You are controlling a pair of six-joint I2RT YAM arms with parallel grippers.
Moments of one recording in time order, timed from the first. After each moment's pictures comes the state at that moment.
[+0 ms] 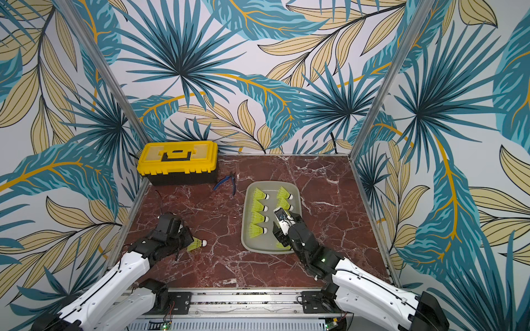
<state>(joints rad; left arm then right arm) -0.28 0.86 0.48 -0.58 -0.02 -0.82 0.82 0.81 0.45 -0.07 0.47 -0.13</state>
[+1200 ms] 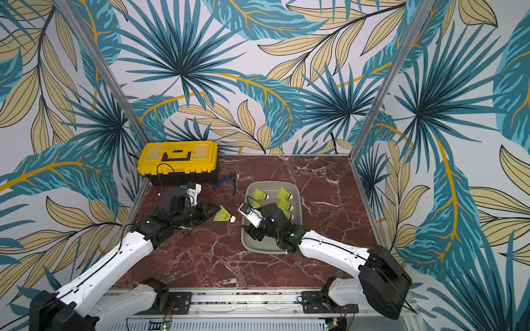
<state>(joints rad) -0.42 1.05 0.81 -0.32 0.39 -0.94 0.82 1.34 0.75 0.07 -0.05 -0.21</state>
